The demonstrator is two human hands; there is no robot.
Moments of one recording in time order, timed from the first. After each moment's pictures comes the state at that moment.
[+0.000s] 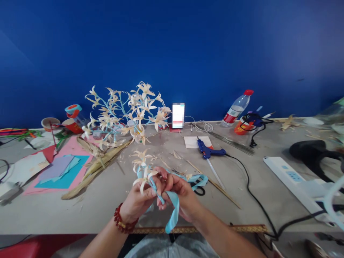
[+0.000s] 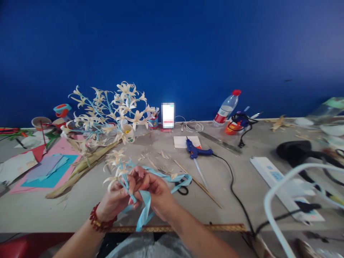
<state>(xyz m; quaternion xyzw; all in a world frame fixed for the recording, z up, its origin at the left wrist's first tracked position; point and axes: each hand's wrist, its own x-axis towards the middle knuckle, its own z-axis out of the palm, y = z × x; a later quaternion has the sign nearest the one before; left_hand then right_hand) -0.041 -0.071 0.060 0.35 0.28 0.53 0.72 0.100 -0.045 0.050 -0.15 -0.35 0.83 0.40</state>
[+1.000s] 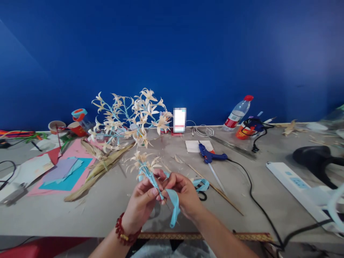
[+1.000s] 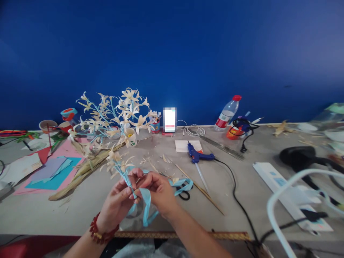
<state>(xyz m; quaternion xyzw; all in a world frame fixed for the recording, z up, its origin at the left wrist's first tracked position) -0.026 -0.076 0.072 0.27 0.29 0.64 0.66 0.100 -0.035 0.064 -0.17 -0.38 0.80 0.43</state>
